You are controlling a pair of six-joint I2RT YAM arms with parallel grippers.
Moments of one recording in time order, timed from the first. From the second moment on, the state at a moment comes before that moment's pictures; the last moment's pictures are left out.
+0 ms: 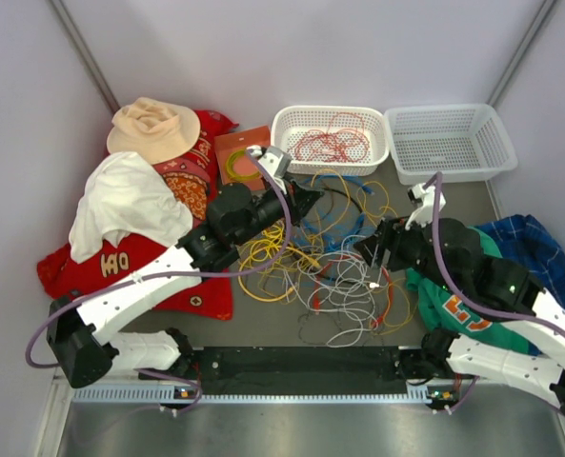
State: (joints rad) left arm -0.86 1.21 1.04 0.24 0.06 -0.32; right arm 0.95 0.74 1.10 -0.79 0.33 0.58
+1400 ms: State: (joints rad) left arm -0.85 1.22 1.30 -0.13 0.08 -0.38; right arm 0.95 0.78 0.81 -0.16 0.19 0.48
